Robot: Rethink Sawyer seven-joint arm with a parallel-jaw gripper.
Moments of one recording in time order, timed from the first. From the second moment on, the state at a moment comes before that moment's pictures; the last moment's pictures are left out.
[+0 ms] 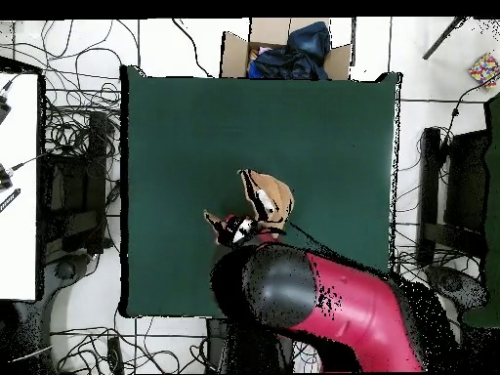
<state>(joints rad) -0.31 -1.24 0.00 1.92 0.08 0.85 1.82</state>
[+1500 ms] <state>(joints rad) -0.72 -0.98 0.33 1.77 -0.04 0.79 1.55</state>
